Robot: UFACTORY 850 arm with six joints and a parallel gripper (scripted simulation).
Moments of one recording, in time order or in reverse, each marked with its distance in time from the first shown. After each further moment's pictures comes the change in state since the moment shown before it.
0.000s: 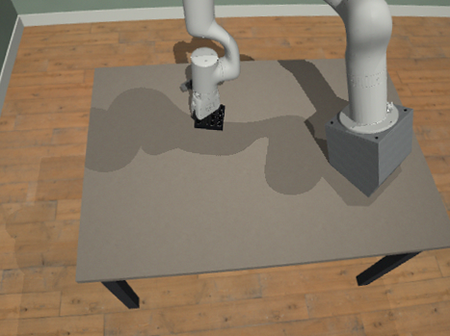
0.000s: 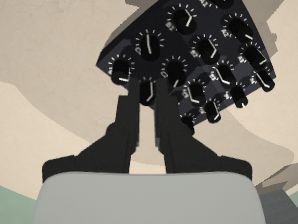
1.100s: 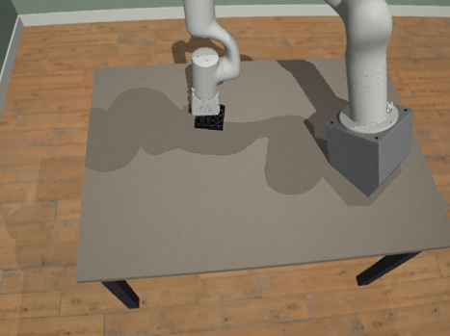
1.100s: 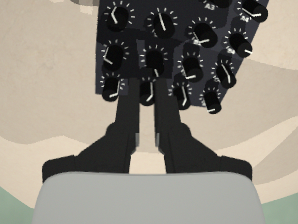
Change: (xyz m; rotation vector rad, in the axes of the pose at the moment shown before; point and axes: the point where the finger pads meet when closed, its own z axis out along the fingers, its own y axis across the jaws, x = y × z) arm 0.000 0.000 0.000 0.007 0.003 0.653
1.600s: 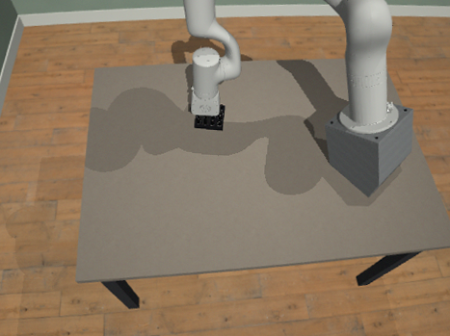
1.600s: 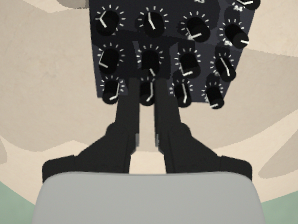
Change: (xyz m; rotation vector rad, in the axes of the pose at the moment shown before) arm 0.000 0.000 0.000 0.008 0.000 0.109
